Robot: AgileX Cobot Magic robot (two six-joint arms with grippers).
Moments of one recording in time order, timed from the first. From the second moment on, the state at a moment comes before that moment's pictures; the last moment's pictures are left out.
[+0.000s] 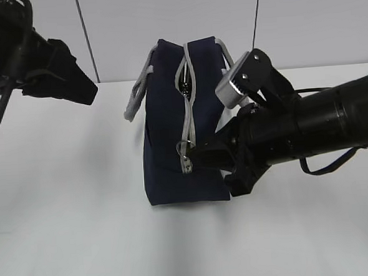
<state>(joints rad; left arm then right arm) -0.44 1.35 -1.21 -0.28 0.88 0.25 0.37 1.55 -0.78 1.52 0.63 -1.99</state>
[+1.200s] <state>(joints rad) -0.44 1.35 -0.92 -0.74 0.59 0.74 0.37 1.49 -0.90 1.61 0.61 -1.91</state>
